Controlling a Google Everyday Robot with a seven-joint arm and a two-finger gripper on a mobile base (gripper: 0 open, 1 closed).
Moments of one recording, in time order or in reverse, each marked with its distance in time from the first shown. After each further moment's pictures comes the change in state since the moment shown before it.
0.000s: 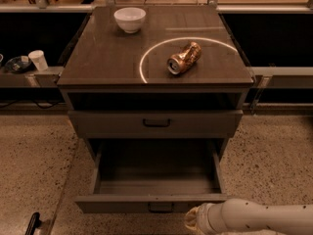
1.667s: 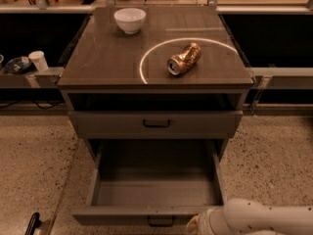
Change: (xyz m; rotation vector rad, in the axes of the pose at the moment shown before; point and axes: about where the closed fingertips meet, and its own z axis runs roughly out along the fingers) arm 0.000 0.041 -0.015 -0.154 0.020 -0.060
